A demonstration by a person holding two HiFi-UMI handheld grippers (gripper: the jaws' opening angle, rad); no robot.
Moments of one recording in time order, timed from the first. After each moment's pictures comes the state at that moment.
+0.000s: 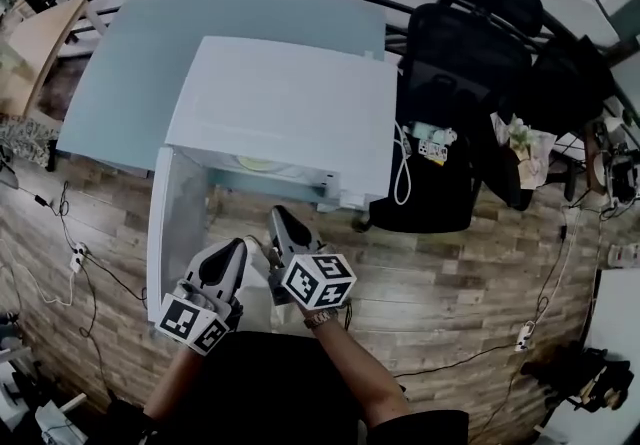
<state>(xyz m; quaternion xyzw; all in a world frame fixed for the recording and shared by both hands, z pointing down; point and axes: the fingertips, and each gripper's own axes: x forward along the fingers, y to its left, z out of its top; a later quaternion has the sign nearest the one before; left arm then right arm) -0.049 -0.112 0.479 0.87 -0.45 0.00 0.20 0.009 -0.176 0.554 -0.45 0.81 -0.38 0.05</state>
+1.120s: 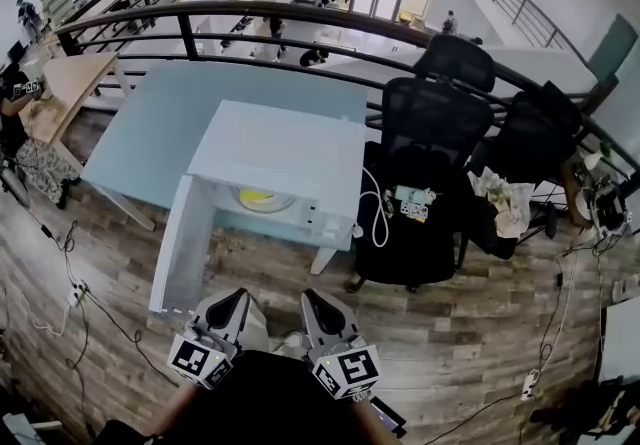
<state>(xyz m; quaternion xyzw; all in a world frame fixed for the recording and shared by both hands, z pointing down) -0.017 -0.003 0.433 0.88 -0.46 0.00 0.09 0.100 -0.013 0.417 -0.45 0.88 -0.13 0.01</state>
